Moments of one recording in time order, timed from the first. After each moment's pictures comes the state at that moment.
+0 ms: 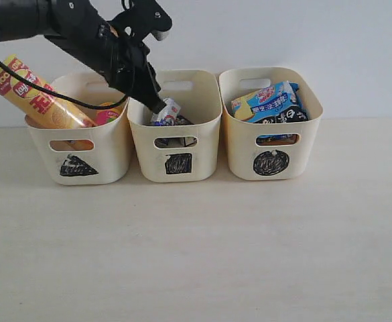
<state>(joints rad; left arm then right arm) -0.44 1.97 -1.71 -0.07 0.60 0.64 -0.05 0.01 0.00 -0.05 0.33 0.03</state>
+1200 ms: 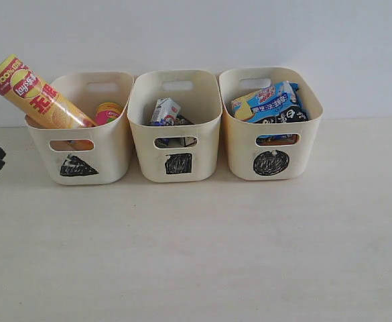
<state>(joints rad) -0.43 1.12 -1.02 0.11 0.94 0.11 -0.05 0.01 0.00 -0.05 0.33 0.03</state>
